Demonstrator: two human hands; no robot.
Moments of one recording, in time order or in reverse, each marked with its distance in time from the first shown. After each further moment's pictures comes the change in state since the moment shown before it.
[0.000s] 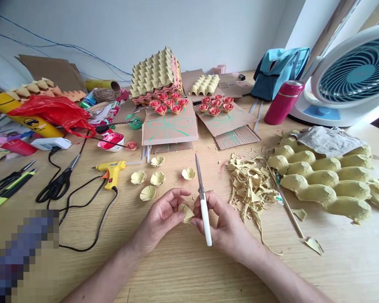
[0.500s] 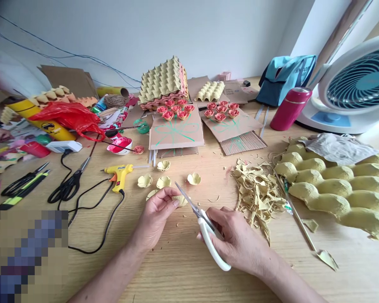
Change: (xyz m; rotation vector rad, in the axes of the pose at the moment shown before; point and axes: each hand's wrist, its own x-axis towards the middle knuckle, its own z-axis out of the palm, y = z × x) left_hand 0.009 0.003 -0.014 0.038 0.327 0.174; right_hand -0.001 -0.008 -0.012 -0.508 -0.191 0.057
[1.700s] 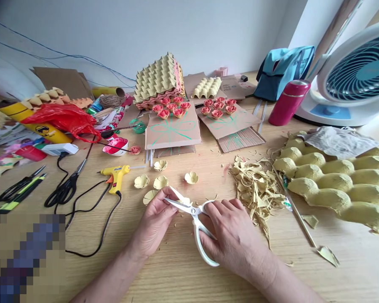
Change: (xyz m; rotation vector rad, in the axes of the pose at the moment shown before) left_hand -0.005 0.000 0.008 -0.203 -0.076 -0.105; right_hand 0.002 0.003 0.009 -0.558 0.173 -0.163
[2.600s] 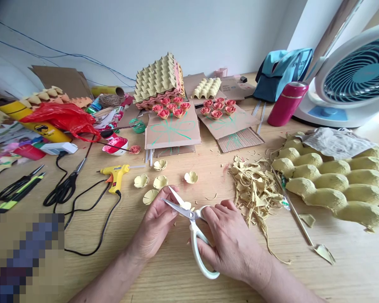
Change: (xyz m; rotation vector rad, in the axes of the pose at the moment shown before) left_hand -0.007 0.002 0.003 -0.034 -0.138 0.002; right_hand -0.003 -0.008 -0.003 0.186 -0.042 -0.034
